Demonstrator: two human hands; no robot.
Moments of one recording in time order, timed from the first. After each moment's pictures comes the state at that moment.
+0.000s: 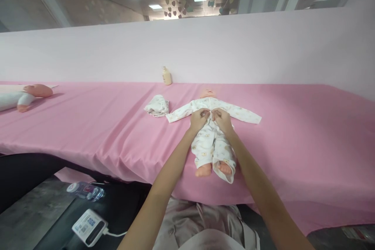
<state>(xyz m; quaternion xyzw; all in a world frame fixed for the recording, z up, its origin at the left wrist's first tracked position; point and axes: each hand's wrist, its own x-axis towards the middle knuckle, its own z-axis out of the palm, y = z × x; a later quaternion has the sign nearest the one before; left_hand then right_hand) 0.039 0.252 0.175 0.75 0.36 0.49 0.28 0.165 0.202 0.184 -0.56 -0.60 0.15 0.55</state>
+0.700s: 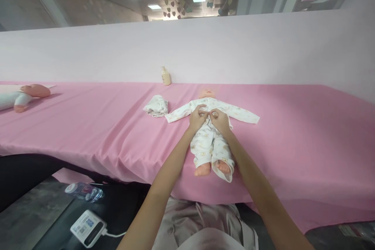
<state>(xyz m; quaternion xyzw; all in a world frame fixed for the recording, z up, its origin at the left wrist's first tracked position) 0.039 0.255 0.171 0.71 0.35 0.51 0.33 0.160 0.203 0.183 -0.62 -0.61 0.05 0.49</state>
